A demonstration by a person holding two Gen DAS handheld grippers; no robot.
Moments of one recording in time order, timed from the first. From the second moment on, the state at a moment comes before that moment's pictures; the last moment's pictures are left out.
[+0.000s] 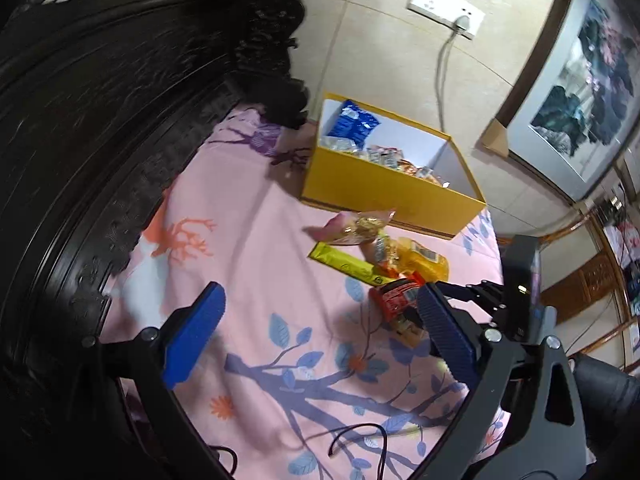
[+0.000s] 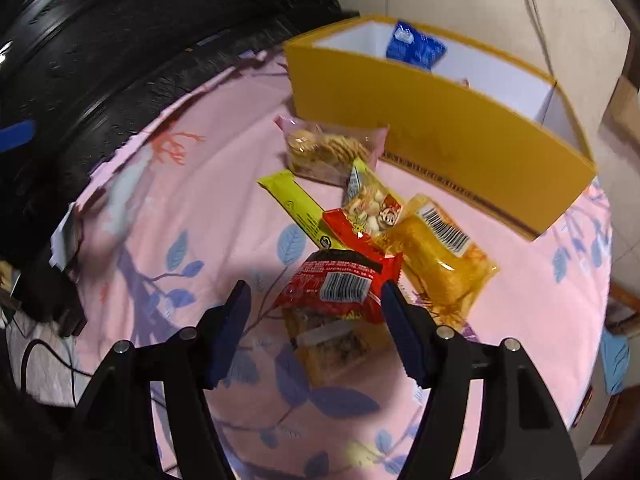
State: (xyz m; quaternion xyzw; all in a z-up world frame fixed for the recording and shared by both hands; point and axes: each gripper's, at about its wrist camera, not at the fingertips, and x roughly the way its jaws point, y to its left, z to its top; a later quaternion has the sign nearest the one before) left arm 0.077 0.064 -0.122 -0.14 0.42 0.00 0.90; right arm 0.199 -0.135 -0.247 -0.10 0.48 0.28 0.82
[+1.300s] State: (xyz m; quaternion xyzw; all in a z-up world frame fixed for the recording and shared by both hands) left arm 0.236 -0.006 -0.218 0.04 0.45 -0.10 0.89; right arm 0.145 -0.223 -0.191 0.13 0.45 0.21 0.86
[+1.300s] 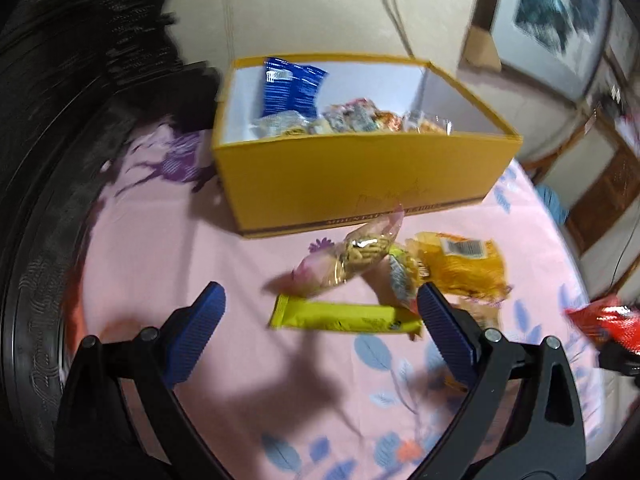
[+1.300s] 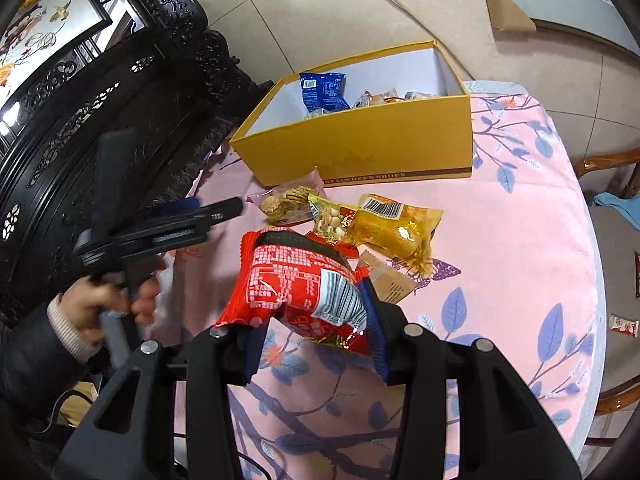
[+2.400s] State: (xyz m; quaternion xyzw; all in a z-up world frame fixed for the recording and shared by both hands) left arm 0.239 -0.011 -0.239 0.00 0.45 -0.18 0.87; right arm 0.178 -0.226 -0.200 0.18 0.45 0.21 0.85
